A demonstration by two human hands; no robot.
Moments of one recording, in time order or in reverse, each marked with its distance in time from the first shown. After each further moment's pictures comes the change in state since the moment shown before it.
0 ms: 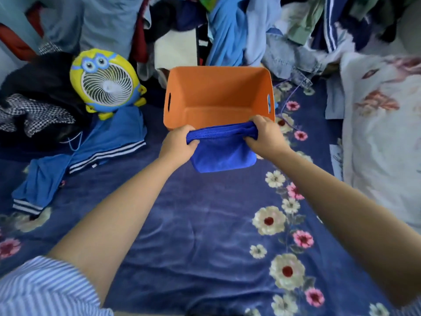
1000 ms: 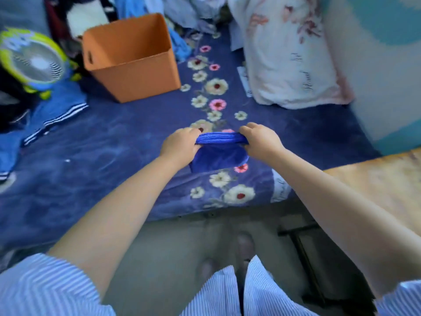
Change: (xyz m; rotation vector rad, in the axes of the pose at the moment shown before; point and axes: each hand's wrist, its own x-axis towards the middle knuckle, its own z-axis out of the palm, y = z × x) left_hand -0.368 0.138 0.148 0.458 -0.199 0.456; right_hand -0.457 0.121 -0.029 -0.329 -0.047 0.187
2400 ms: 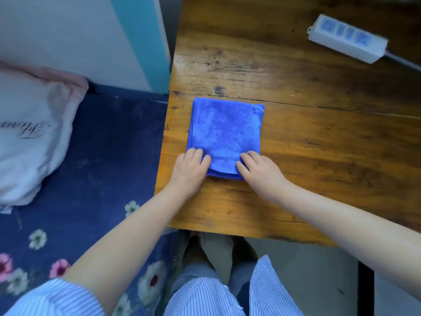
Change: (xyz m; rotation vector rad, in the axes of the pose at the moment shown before) left_hand 0.125 0.439 0.268 0.162 -0.004 1.570; right_hand -0.259 0.328 0.149 -0.103 0.054 0.786
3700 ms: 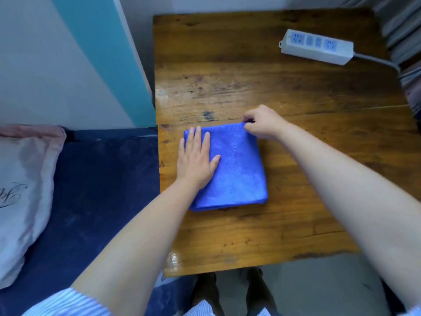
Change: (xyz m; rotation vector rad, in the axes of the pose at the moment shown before) left_hand 0.090 -0.027 -0.010 -0.212 -0.466 -0.208; right_hand 0.103 0.092 -0.053 0.563 -0.168 0.716
